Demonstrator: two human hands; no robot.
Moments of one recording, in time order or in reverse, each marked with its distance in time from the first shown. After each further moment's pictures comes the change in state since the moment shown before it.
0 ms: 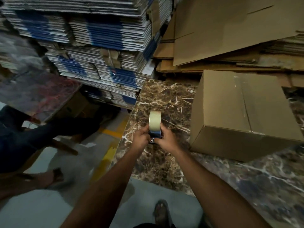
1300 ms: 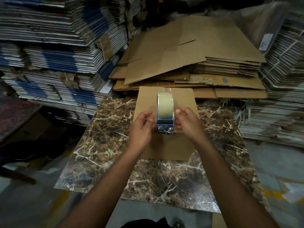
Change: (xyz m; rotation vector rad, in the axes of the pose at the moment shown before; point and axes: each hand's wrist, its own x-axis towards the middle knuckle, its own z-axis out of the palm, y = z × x) left_hand -0.117 0.121 0.230 0.017 0.024 0.368; right_hand -0.158 -0.043 -0.298 0.127 0.445 -0.057
